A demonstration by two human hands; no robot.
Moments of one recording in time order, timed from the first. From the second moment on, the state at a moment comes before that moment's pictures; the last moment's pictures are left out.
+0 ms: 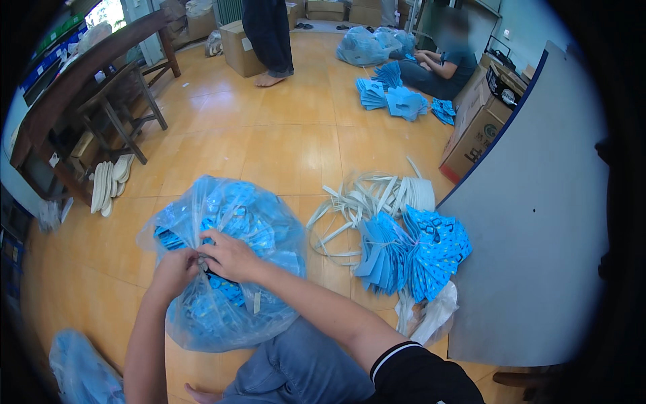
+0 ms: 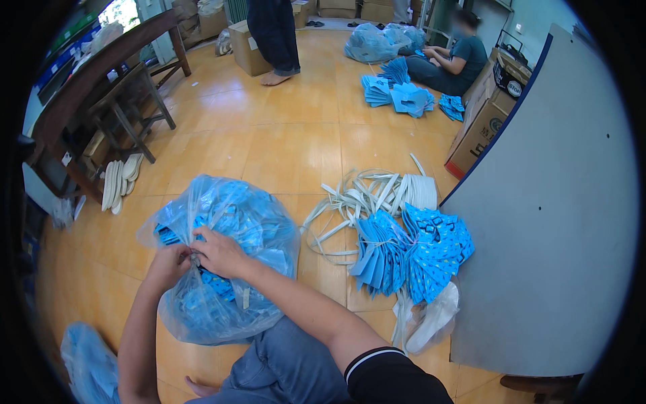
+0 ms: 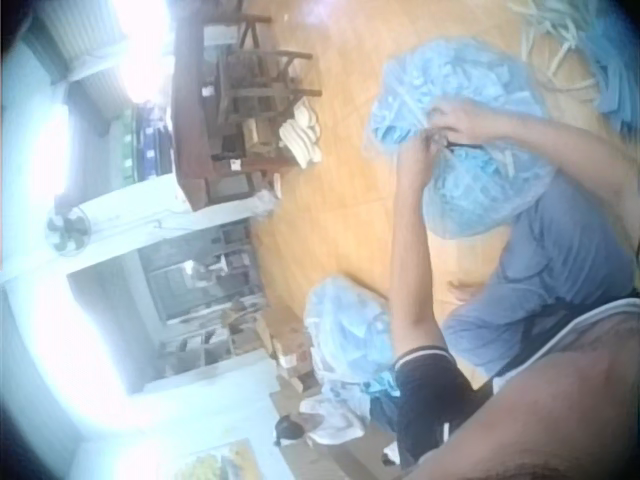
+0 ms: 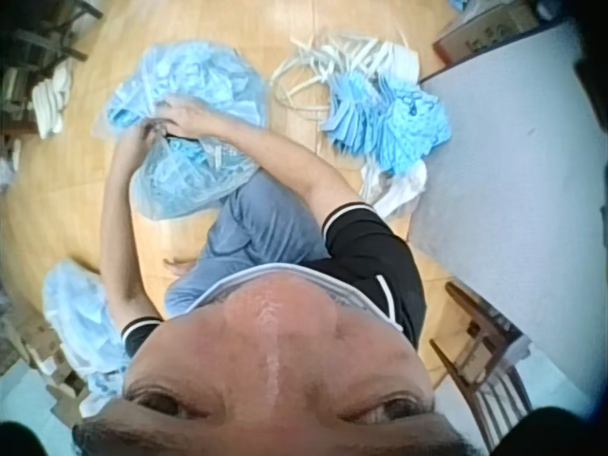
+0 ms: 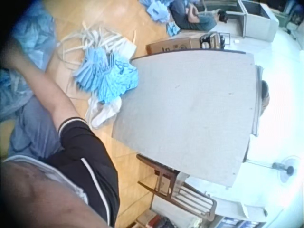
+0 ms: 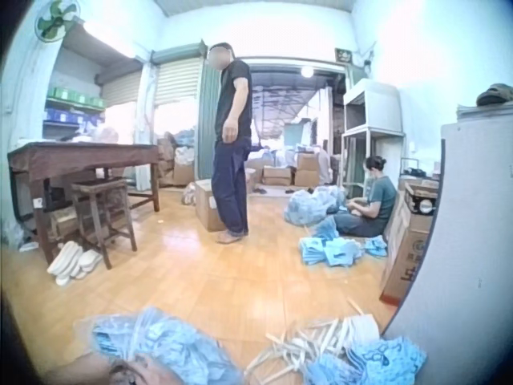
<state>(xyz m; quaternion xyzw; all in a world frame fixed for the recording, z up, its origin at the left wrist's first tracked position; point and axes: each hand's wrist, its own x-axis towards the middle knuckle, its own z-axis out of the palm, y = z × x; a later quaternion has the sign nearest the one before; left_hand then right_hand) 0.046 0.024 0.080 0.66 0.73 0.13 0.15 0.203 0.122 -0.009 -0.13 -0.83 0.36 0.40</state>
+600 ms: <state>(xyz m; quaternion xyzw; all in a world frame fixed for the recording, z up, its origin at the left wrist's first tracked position) 0.053 0.019 0.054 0.70 0.72 0.00 -0.04 0.200 0.118 -0.016 -0.16 -0.80 0.42 0.40</state>
